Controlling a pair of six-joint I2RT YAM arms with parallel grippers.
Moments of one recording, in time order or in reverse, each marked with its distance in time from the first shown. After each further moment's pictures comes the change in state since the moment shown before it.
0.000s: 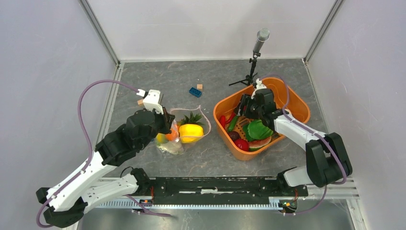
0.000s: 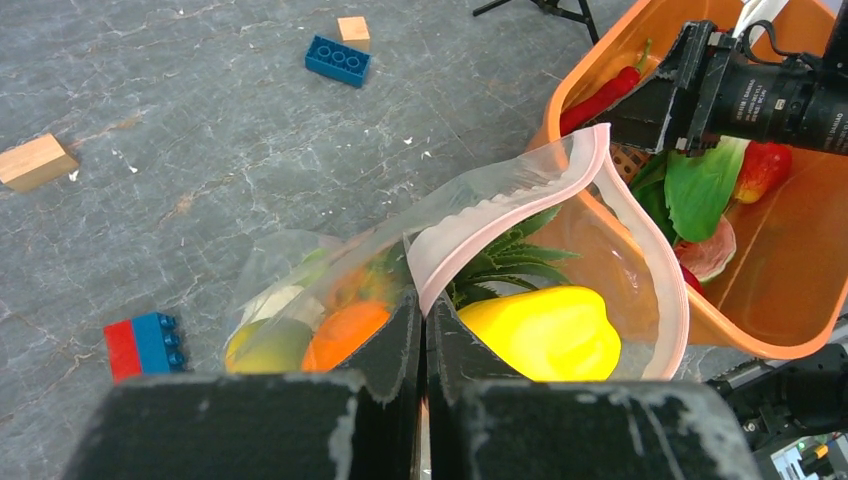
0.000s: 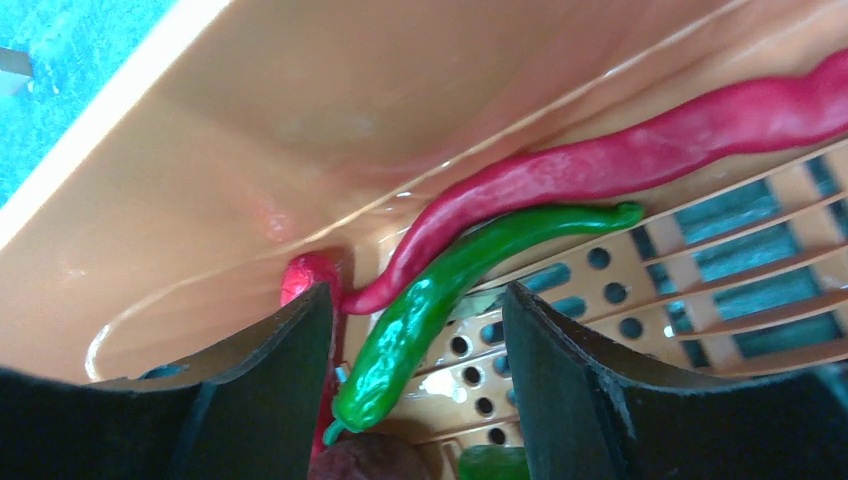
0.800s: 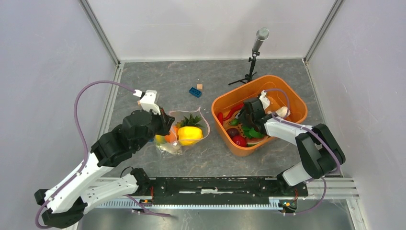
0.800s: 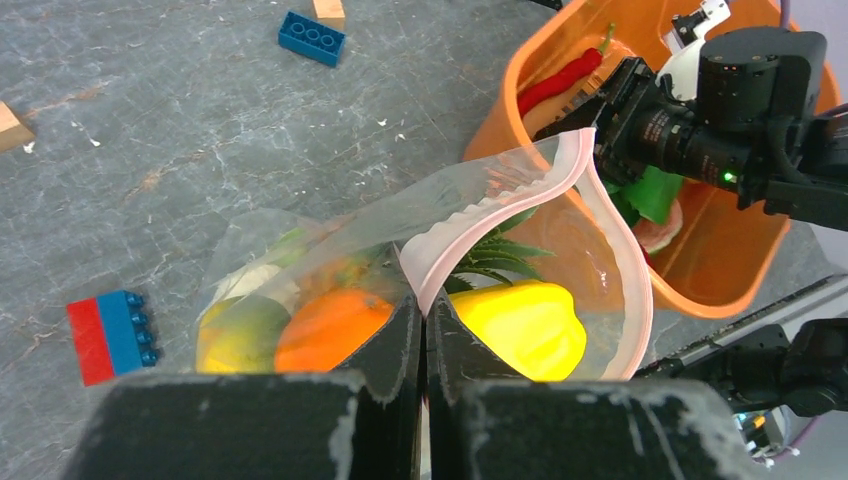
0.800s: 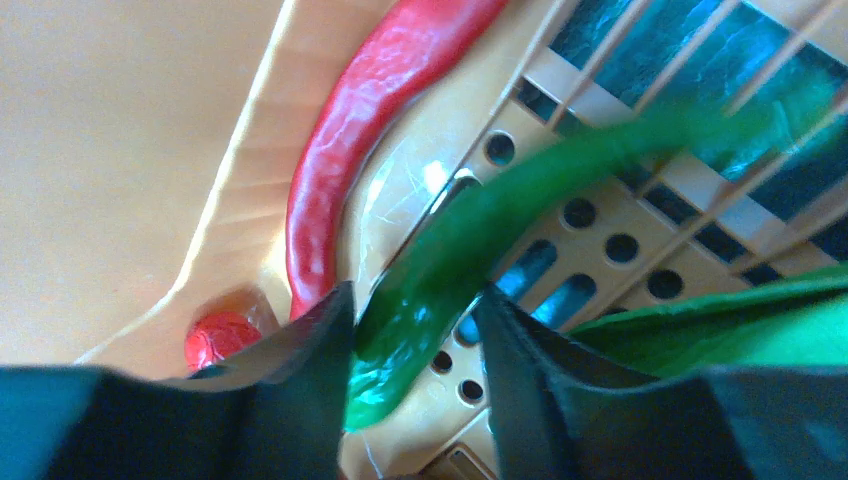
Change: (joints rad) left arm 0.000 -0.004 0.048 -0.072 0.041 -0.071; right arm 0.133 0.103 -0.057 -0.004 0.363 0.494
